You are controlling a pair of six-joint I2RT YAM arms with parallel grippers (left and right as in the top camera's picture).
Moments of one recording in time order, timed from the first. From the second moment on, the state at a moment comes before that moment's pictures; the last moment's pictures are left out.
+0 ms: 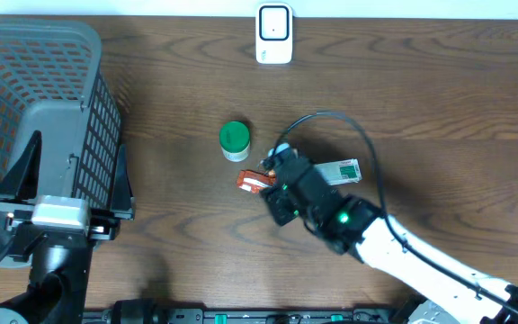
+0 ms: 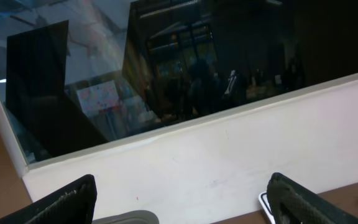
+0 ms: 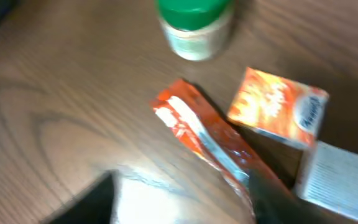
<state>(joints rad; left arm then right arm) 0.06 0.43 0.95 -0.24 0.21 0.20 0.80 1.38 0.81 -0.27 0.00 0.30</state>
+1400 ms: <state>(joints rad) 0.06 0.43 0.95 -0.24 0.21 0.20 0.67 1.50 0.81 -0.26 -0.07 0.38</state>
